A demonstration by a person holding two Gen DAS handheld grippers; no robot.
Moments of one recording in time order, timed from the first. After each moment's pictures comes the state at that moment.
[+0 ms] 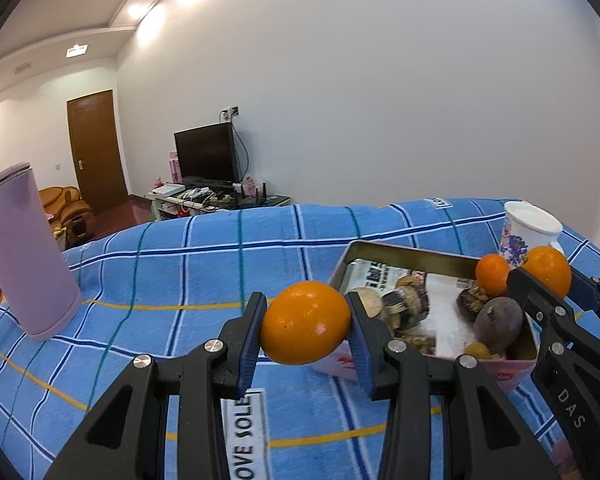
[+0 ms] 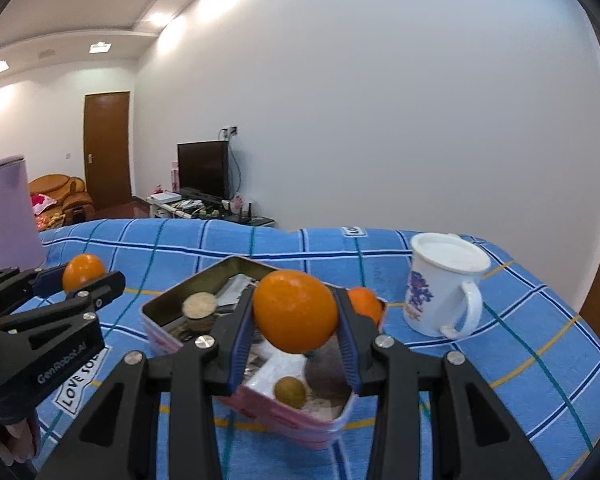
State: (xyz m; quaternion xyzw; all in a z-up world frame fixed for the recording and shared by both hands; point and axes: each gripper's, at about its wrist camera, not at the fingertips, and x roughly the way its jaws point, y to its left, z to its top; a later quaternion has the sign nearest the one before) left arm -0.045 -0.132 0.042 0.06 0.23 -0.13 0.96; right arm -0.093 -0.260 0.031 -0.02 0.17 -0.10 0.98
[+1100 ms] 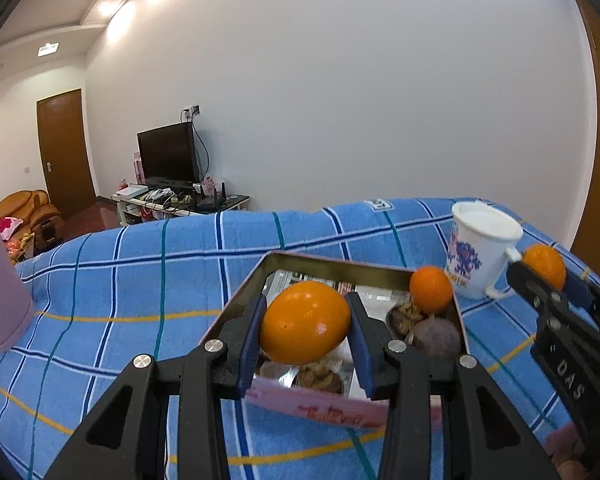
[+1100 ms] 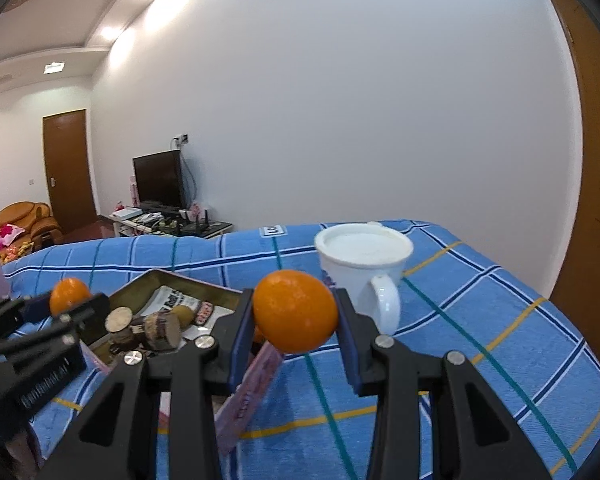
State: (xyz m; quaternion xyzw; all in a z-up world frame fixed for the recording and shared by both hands) left arm -0.039 -0.198 0.047 0.05 0.24 -0.19 0.95; right arm -0.105 -0.335 0.038 0.03 0.17 -0.16 0.97
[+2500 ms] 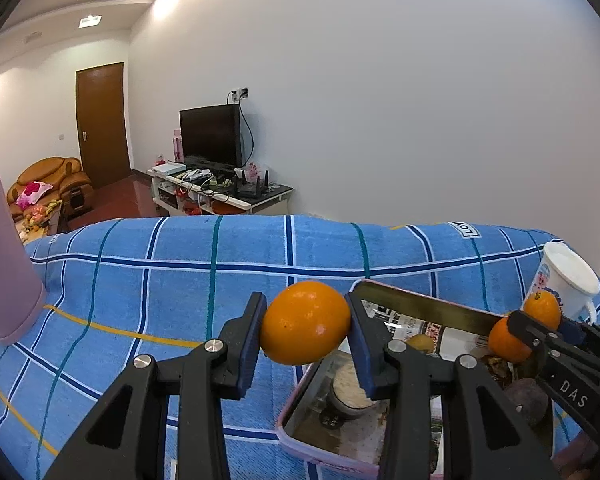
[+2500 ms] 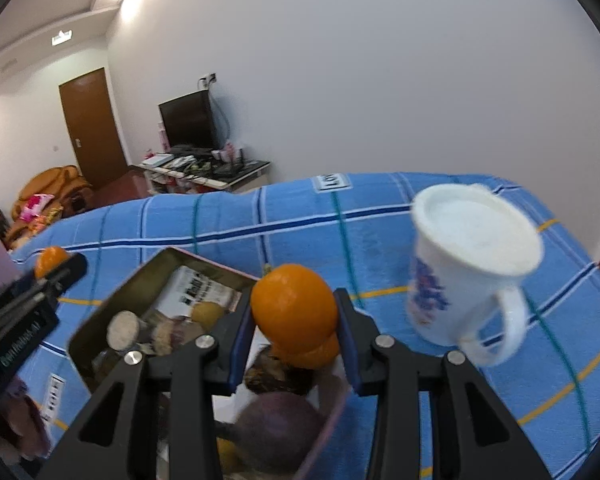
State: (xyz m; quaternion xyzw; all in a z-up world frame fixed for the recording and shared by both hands) left arm 0.039 -0.157 0.036 0.01 0.26 -0.12 0.96; right arm 0.007 -0.339 0.023 0.07 0.30 -0.07 0.95
